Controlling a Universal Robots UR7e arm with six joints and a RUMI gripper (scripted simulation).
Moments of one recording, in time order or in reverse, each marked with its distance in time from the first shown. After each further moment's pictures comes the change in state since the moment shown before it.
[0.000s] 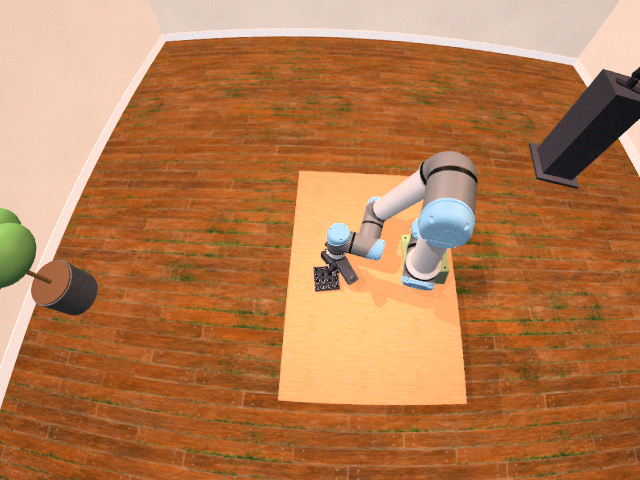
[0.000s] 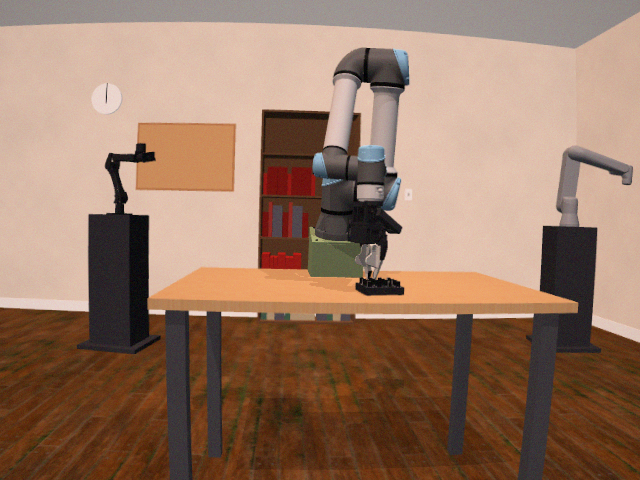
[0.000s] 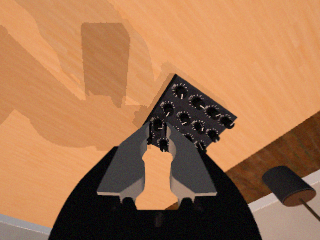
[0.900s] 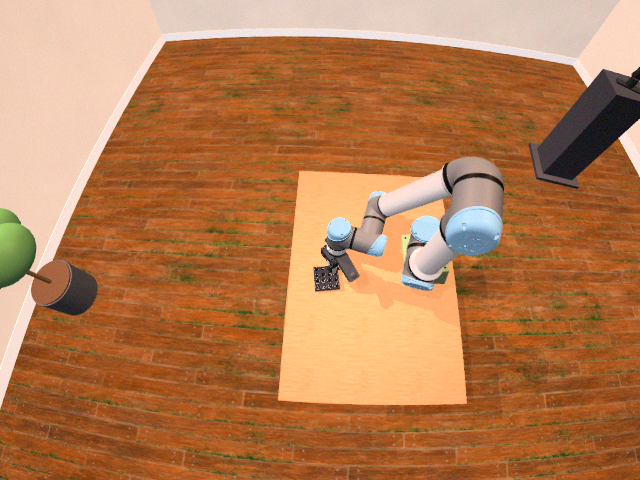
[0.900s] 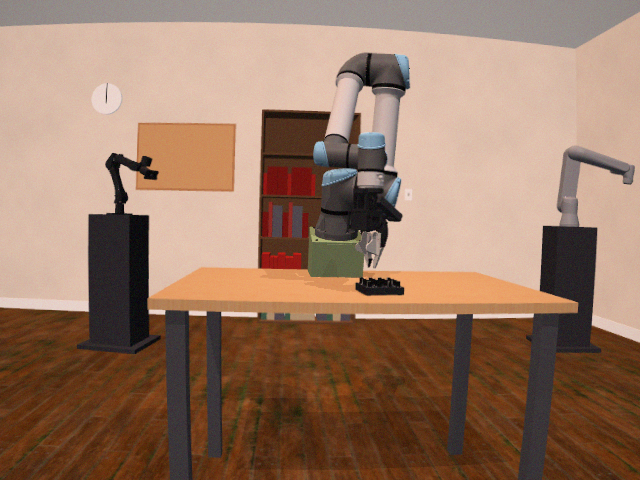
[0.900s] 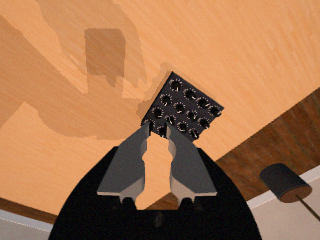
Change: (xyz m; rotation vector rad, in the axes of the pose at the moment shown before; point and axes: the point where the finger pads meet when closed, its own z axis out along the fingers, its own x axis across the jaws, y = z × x) arm 0.000 0.000 -0.036 -0.001 0.000 0.000
